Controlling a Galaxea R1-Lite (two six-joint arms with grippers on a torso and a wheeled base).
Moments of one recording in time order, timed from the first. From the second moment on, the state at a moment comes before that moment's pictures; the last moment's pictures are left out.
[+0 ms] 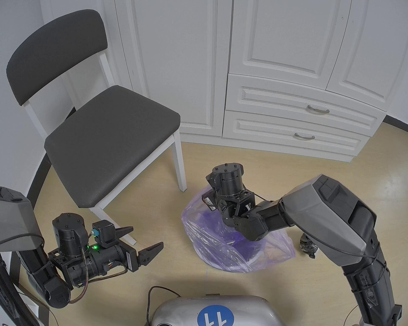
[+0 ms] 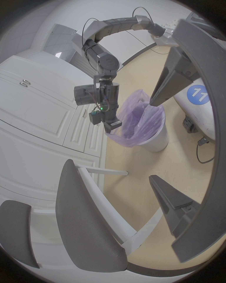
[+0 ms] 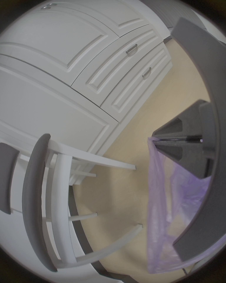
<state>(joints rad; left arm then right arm) -0.37 1.94 -0.16 -1.46 -0.24 -0.06 0.67 2.54 -1.67 -0.61 -0.54 -0.39</state>
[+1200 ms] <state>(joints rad) -0.41 1.94 -0.09 -1.53 -0.24 -0.06 0.70 2.15 -1.11 -0.32 -0.53 -0.38</state>
